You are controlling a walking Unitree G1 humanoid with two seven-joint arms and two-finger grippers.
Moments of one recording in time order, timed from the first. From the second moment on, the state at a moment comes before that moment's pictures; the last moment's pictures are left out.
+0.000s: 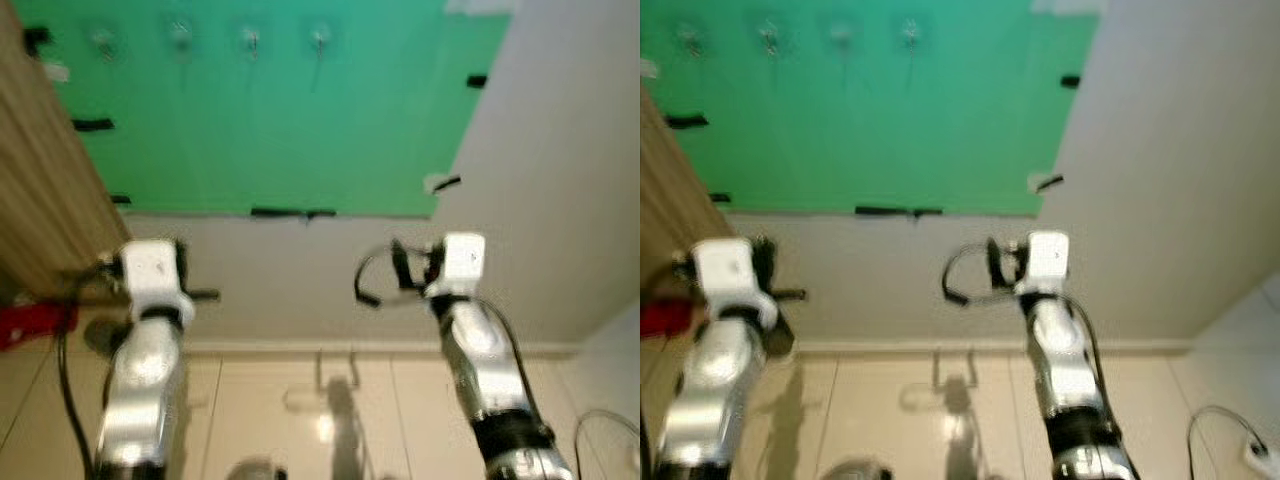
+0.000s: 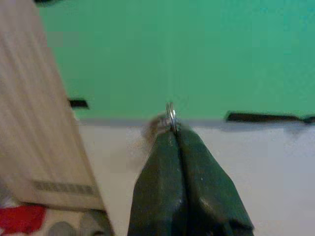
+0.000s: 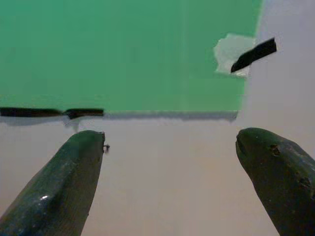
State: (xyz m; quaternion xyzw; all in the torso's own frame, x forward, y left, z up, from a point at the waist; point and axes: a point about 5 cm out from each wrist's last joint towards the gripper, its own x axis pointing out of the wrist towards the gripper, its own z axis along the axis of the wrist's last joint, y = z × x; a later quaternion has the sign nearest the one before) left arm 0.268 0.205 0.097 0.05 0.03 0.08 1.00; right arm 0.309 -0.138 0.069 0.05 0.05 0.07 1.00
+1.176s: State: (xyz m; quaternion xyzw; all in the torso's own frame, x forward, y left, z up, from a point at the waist) left arm 0.288 0.206 0.129 0.04 -0.03 0.10 0.99; right arm 0.316 -0.106 0.090 0.01 -0.01 0.16 0.99
